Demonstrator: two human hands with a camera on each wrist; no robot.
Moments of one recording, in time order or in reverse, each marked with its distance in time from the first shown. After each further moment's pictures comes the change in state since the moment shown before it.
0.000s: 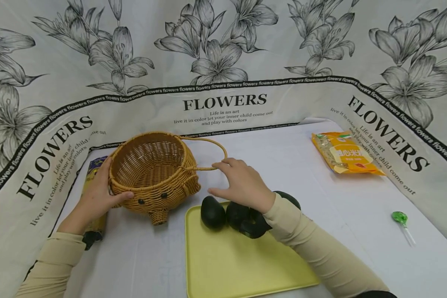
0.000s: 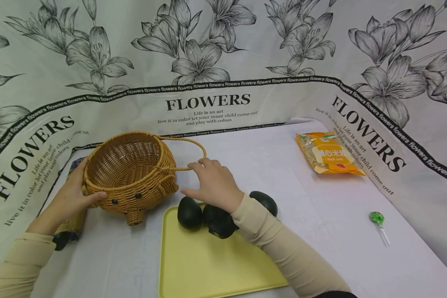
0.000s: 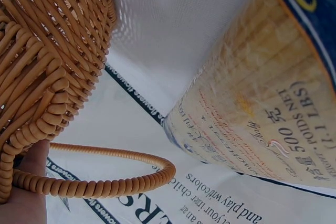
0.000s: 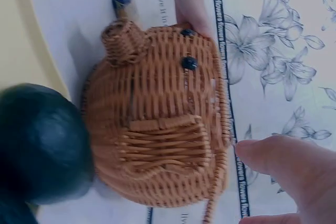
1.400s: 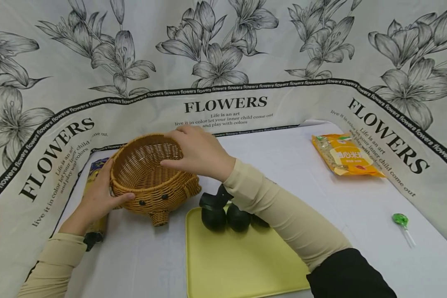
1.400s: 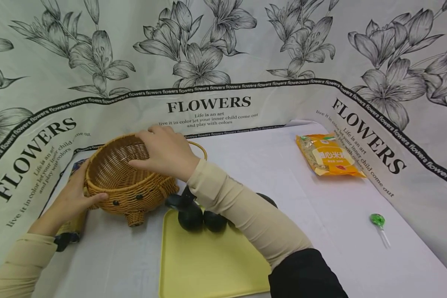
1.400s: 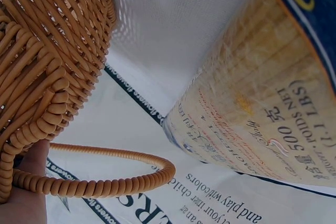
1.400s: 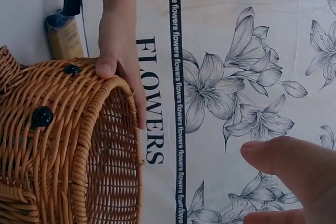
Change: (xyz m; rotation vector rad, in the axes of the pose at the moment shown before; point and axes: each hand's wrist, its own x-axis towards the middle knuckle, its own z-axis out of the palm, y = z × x) left_hand 0.000 0.000 -0.001 0.018 -0.003 0.008; right_hand 0.068 -0.080 -0.058 -0.040 0.021 -0.193
